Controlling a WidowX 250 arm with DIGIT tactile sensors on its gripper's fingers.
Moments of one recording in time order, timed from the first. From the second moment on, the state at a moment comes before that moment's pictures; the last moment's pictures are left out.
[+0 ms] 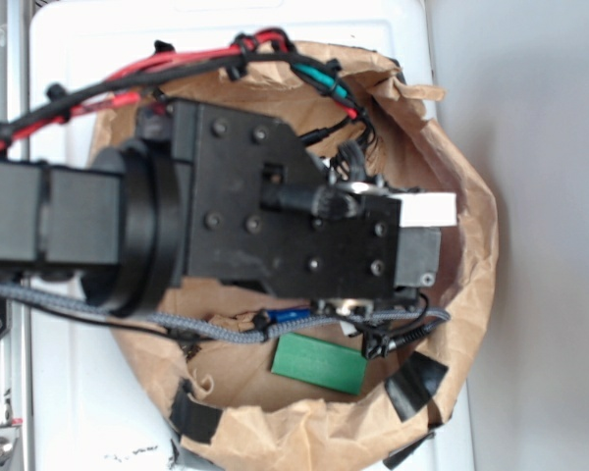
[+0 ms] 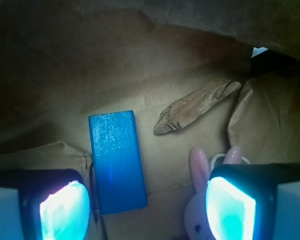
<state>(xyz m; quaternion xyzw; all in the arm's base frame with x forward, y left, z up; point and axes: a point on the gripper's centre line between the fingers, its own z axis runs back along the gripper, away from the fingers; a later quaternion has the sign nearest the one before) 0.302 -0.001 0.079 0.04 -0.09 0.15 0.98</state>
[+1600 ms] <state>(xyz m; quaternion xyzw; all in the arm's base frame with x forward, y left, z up) 0.292 0.000 0.135 -0.01 -0.07 0.18 0.98</state>
